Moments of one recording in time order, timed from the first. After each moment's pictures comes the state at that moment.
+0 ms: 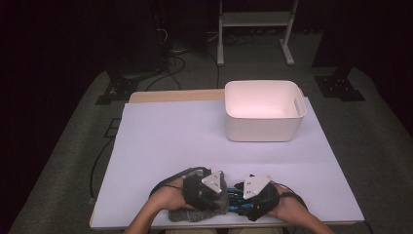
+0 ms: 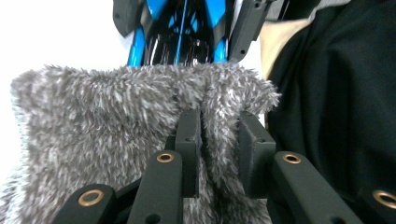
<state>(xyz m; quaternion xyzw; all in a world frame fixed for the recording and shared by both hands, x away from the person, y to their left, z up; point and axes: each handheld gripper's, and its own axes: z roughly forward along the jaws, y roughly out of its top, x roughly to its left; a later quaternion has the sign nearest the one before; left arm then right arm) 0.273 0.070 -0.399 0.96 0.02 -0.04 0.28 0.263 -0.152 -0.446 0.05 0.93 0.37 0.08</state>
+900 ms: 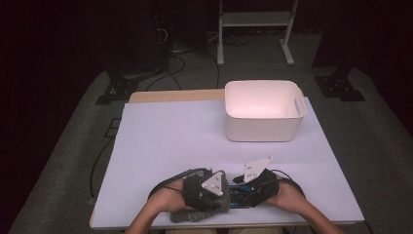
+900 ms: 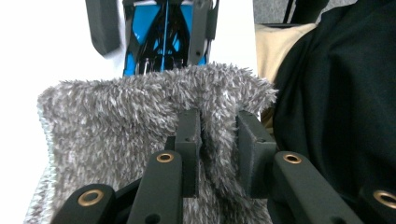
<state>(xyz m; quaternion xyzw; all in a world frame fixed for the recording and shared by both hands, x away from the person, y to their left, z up) 0.262 0.063 -0.392 0.96 0.00 0.00 0.26 0.289 -0.155 -0.430 0.07 0.92 0.38 0.03</state>
